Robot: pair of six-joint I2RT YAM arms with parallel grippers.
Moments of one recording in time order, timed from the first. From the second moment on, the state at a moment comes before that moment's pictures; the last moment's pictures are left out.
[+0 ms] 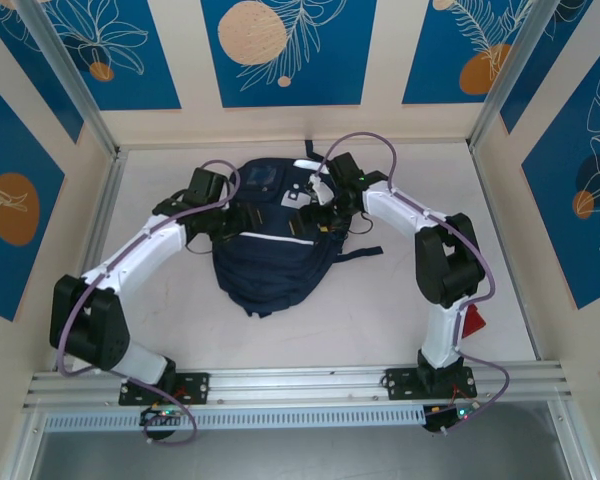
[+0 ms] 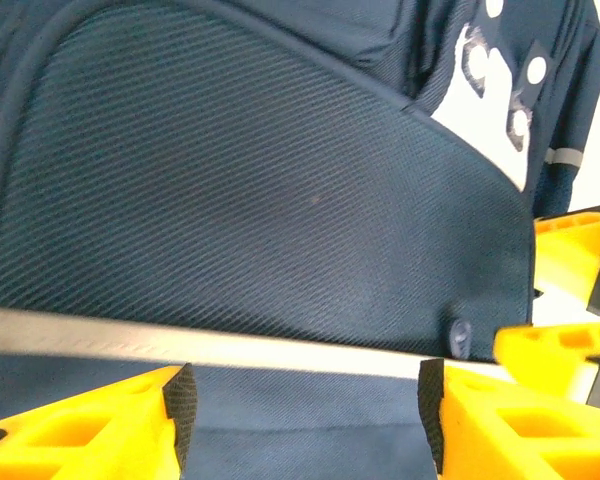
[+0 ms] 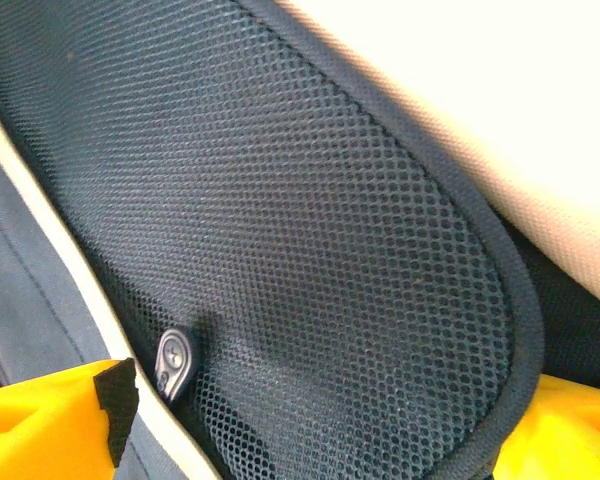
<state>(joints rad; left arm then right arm) -0.40 1.51 1.19 -0.62 0.25 -0.68 0.45 1.91 1.49 -0.74 -0.58 0.13</state>
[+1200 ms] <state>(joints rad) -0.51 1.88 1.55 -0.70 0.09 -0.68 0.49 1.74 1.23 -0.57 -0.64 0.09</state>
